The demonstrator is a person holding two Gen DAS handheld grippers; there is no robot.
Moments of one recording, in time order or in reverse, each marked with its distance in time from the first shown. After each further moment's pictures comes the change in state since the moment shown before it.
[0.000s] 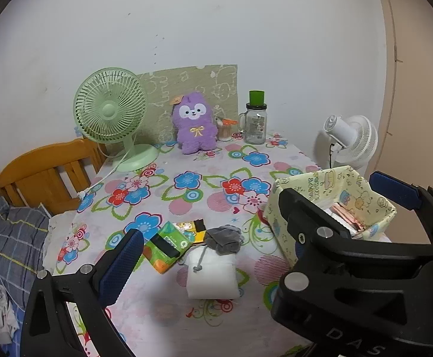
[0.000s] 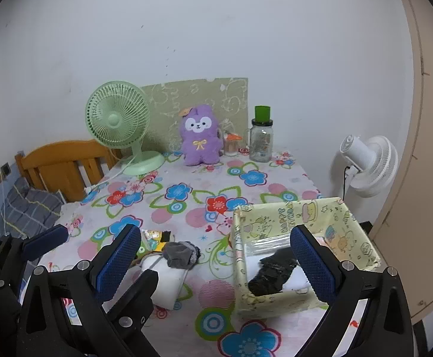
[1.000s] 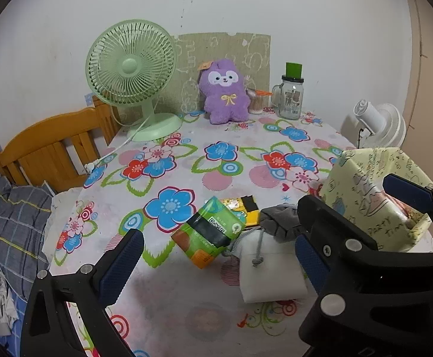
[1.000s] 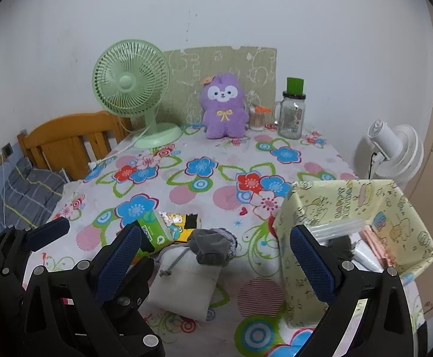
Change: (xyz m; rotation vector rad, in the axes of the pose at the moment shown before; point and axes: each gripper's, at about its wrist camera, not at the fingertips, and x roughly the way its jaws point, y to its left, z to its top) left arm 0.069 0.065 -0.025 -0.044 0.098 0.045; right arm 0.075 0.052 -0.022 -0.035 0.096 0.042
